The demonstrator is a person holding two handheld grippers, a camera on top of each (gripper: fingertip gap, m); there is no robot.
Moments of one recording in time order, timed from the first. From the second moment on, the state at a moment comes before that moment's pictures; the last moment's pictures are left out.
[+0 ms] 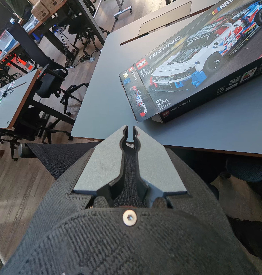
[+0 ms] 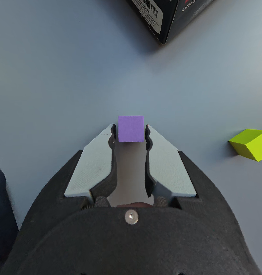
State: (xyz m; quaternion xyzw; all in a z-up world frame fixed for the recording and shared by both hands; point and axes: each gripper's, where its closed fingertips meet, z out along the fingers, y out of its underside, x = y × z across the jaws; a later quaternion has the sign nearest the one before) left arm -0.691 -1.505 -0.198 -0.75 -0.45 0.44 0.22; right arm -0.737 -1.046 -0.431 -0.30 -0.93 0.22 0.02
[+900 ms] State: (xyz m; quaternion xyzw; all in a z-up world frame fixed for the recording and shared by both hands) left arm -0.691 -1.511 -0.197 -0.74 -0.46 0.44 0.22; right arm -0.785 -0.974 -0.363 -0.37 -0.87 0.31 0.06
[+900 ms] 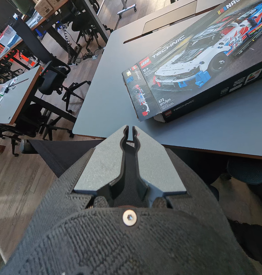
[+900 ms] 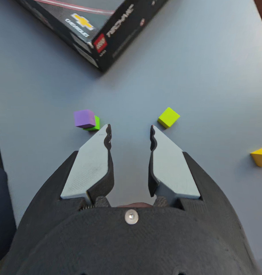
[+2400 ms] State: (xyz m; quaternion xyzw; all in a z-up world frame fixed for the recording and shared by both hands) left arm -0.690 -1.518 -0.208 -0.75 -0.47 0.44 0.17; right arm -0.806 -0.950 -0.387 -0.35 -0.90 0.26 0.02
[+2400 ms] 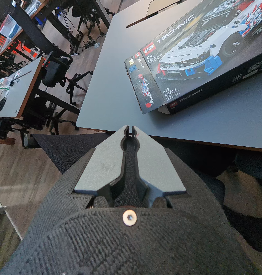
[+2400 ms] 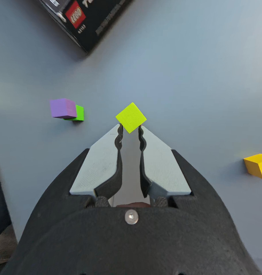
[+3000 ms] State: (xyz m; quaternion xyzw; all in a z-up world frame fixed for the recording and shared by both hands) left arm -0.690 -1.516 -0.208 -0.75 -0.47 0.44 0.18; right arm -0.736 -1.031 -0.382 -0.27 -0.93 0.25 0.04
